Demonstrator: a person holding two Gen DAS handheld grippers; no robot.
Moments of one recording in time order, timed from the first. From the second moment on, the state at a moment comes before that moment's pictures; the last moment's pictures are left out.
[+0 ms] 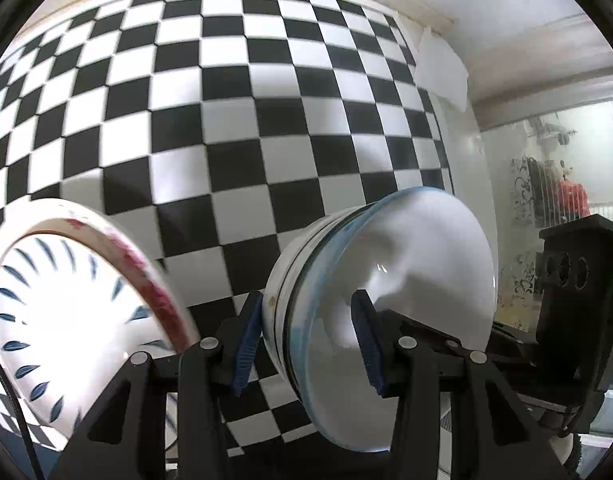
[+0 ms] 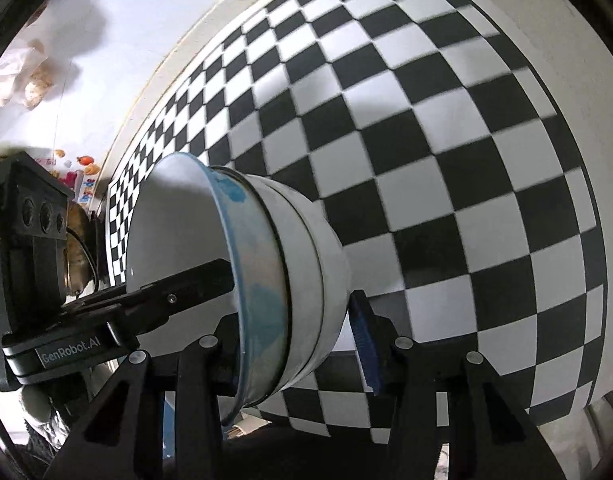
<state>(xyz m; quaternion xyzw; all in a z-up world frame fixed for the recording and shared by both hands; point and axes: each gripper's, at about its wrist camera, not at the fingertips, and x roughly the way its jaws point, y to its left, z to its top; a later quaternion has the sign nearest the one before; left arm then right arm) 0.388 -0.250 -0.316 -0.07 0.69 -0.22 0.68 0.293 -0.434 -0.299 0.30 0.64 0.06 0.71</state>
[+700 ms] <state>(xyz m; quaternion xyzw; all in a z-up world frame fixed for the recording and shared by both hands) 0.380 -0.087 -0.285 -0.16 0.65 -0.12 0.73 0.342 -0.283 -0.271 0.19 0.66 0.17 0.70</state>
